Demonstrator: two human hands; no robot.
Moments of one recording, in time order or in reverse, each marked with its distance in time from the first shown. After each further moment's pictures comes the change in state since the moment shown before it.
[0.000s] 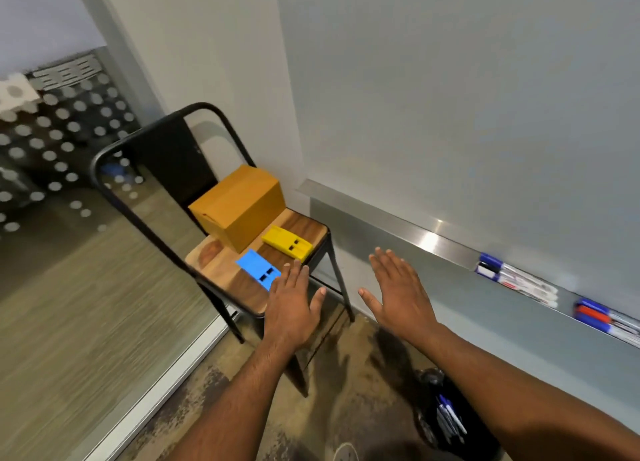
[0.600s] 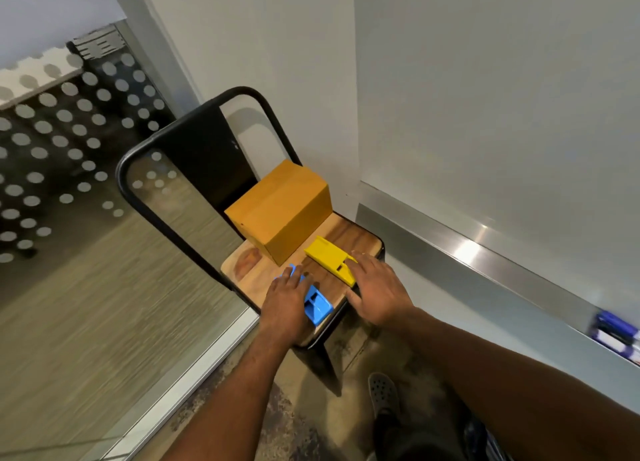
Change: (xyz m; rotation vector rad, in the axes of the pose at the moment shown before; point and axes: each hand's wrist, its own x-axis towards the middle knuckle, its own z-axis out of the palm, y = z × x) left_hand 0.097 -0.116 -0.012 0.250 -0.196 0.010; right_hand 0.164 -0.086 0.066 0.079 -0.134 -0.240
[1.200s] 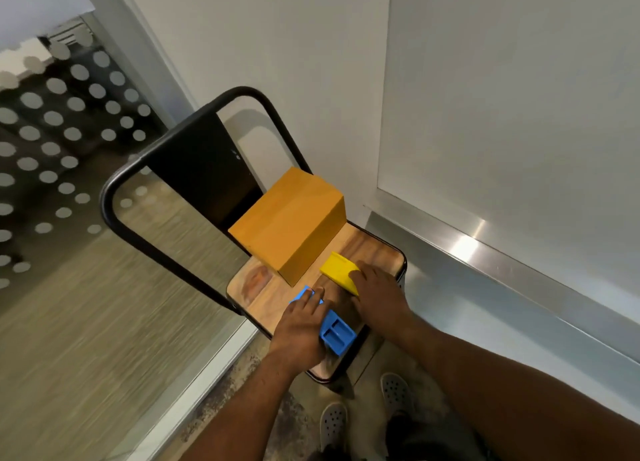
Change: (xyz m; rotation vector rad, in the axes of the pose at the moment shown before) left_hand 0.041 -0.047 0.033 -0.007 -0.240 0.166; right_hand 0.071 -0.011 0.040 -0.035 -0.065 0.068
